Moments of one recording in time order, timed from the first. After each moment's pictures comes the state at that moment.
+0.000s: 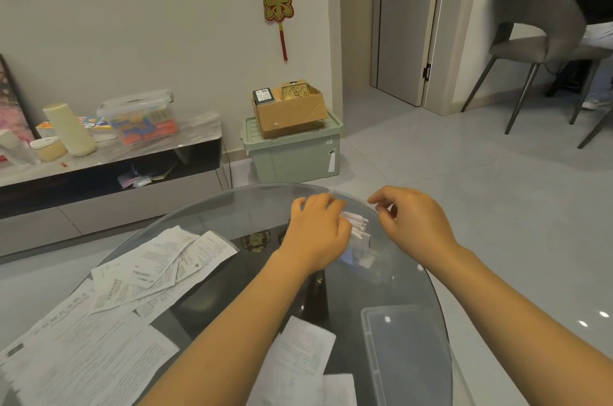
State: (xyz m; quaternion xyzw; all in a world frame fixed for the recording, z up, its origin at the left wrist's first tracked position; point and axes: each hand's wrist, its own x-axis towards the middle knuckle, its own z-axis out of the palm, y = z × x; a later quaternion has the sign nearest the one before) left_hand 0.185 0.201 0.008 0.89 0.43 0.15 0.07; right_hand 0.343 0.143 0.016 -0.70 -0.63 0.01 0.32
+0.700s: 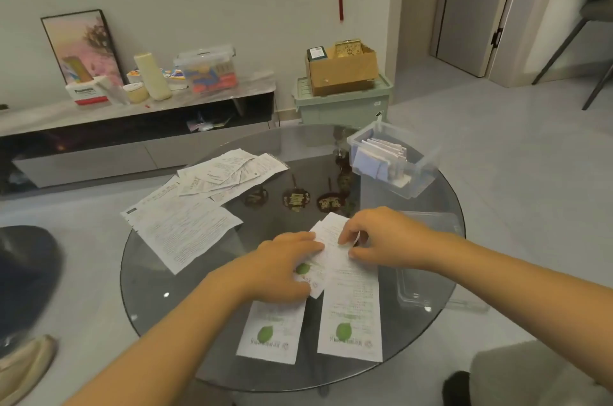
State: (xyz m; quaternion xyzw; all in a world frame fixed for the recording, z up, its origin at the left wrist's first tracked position) left_hand 0.039 0.033 -0.019 0.85 0.47 -0.09 0.21; right_hand 0.246 0.040 -0.017 -0.53 -0.83 0.18 0.06
